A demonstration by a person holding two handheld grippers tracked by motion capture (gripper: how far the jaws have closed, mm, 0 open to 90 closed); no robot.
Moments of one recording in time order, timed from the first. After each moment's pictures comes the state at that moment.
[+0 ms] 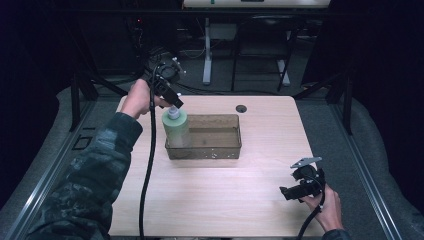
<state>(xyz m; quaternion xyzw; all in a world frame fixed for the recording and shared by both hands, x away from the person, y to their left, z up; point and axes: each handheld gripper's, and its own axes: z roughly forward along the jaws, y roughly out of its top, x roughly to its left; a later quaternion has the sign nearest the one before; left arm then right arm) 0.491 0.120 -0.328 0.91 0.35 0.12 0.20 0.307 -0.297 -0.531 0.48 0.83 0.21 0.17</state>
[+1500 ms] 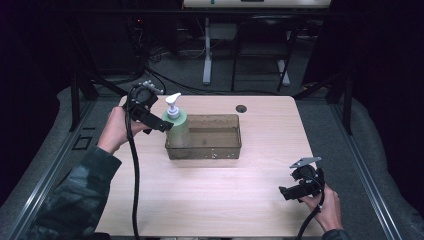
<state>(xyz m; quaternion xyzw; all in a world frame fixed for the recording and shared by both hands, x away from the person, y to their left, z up) 0.419 0.171 -0.351 0.88 0.37 0.15 0.27 0.307 -0.295 -0.529 0.47 0.84 0.21 0.17</state>
